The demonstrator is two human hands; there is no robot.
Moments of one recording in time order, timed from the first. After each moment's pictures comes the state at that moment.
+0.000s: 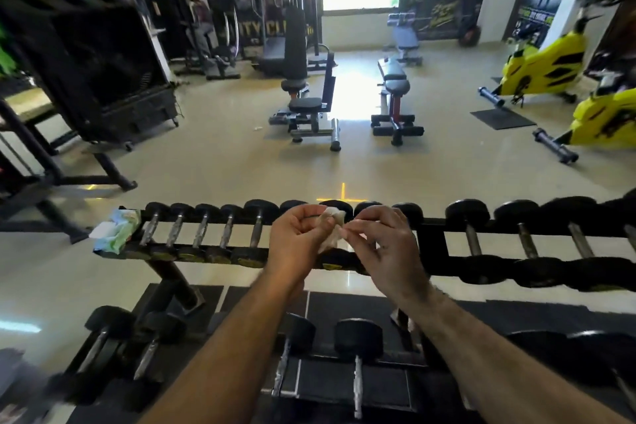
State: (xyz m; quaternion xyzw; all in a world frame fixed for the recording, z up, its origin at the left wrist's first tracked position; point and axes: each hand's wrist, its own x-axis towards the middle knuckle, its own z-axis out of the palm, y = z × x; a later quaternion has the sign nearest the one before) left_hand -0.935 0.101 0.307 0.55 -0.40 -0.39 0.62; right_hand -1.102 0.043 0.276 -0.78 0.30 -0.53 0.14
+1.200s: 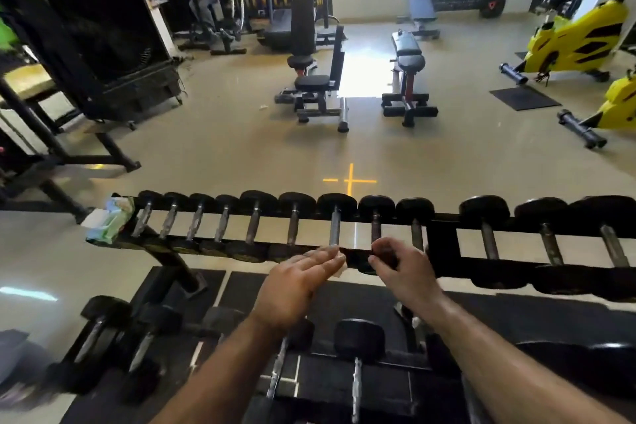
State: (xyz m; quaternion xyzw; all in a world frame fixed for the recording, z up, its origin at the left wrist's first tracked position) left_hand -0.901 0.075 0.213 0.58 -0.76 -0.01 0.30; right_hand -1.129 -0.042 0.179 -0.74 0.49 -0.31 0.35
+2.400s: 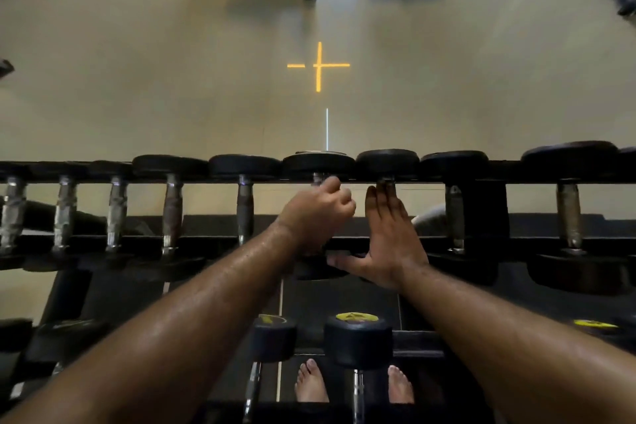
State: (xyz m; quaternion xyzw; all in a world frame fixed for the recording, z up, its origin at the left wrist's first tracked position) left_hand -0.831 -0.261 -0.004 0.45 -0.89 0.06 0.05; right_hand -1.031 -0.256 -0.017 -0.81 0.53 0.08 0.23
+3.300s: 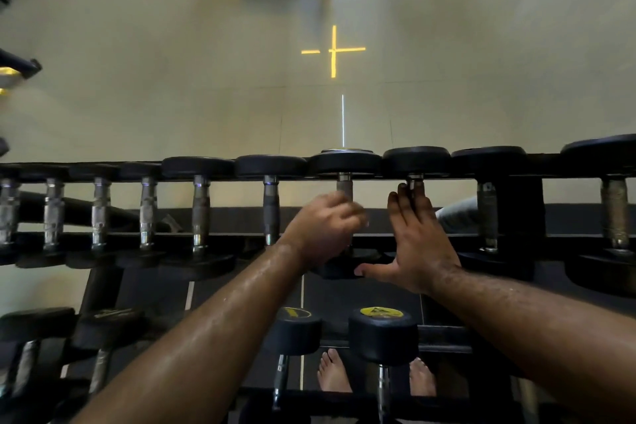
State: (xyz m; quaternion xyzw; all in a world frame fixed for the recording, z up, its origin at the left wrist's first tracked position) left_hand -0.800 -0.237 -0.014 0.43 -0.89 -0.02 0.15; right_hand -1.027 -0.255 -0.009 -0.83 0.51 0.15 0.20
